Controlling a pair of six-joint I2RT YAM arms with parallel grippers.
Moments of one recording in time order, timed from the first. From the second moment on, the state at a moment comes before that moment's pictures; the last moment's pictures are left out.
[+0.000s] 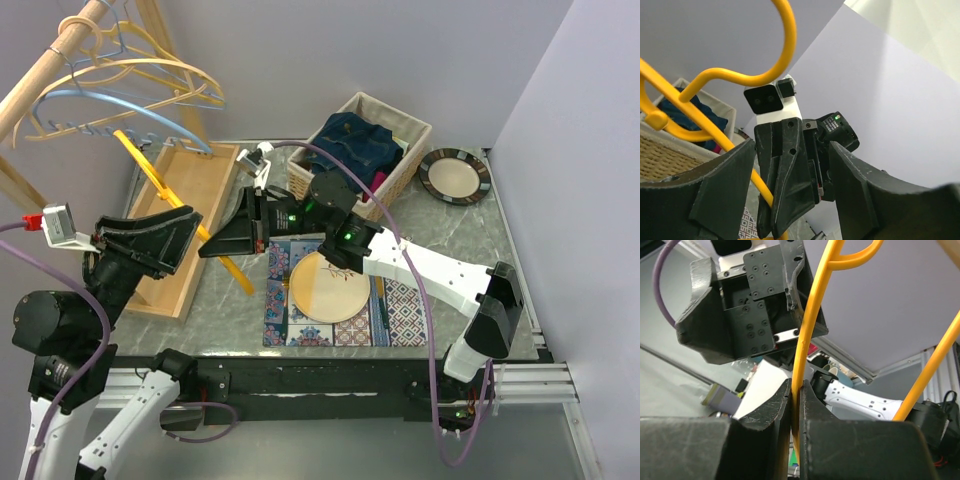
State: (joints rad) left arm -0.37 0.46 1.10 -0.21 0.17 -0.84; right arm 1.04 1.64 1.53 0.43 -0.73 1.14
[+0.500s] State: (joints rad) left arm -0.37 0.40 1.11 -0.37 0.12 -0.90; right arm 1.04 1.62 1.52 0.43 -0.70 1.10
